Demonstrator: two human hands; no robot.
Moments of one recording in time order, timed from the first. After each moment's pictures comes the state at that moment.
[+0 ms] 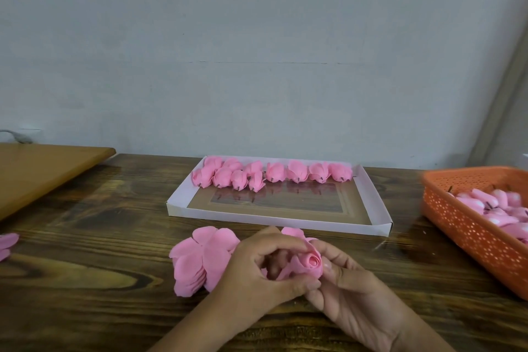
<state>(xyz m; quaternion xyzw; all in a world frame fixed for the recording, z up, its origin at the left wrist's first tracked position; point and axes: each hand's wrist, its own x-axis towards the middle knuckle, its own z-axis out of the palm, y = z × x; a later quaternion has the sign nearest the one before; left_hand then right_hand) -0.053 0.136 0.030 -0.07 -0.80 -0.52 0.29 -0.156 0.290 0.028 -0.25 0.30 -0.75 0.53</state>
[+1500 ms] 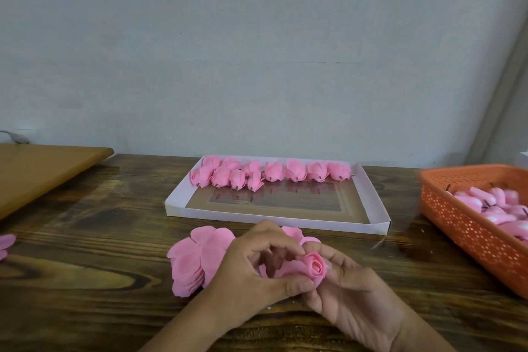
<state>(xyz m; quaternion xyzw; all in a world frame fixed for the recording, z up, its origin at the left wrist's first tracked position) -0.051 0.133 0.034 -0.12 -0.76 -0.57 0.29 -0.157 0.290 0.026 -0.26 0.27 -0.74 0.56</state>
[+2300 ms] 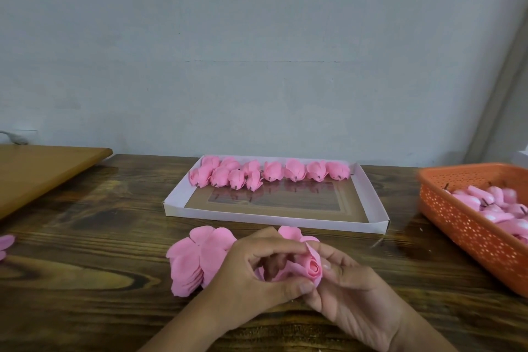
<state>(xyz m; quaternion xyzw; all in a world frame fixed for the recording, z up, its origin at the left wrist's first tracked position) -0.049 0.131 0.033 -0.08 -0.80 -0.54 0.26 -0.159 0.292 0.024 -0.27 0.28 -0.73 0.56</state>
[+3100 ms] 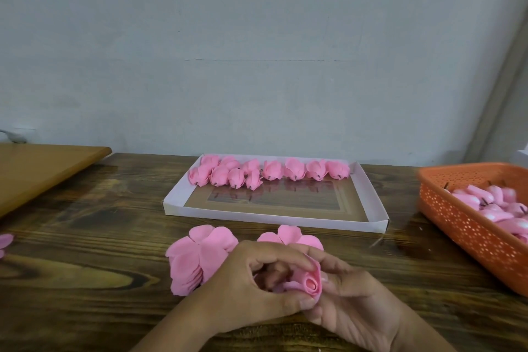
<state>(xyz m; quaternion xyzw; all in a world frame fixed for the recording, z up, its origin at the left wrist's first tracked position) -0.043 0.133 0.043 -0.16 -0.79 -0.58 0.15 -0.159 0.294 0.021 -0.31 0.24 -0.69 0.61</state>
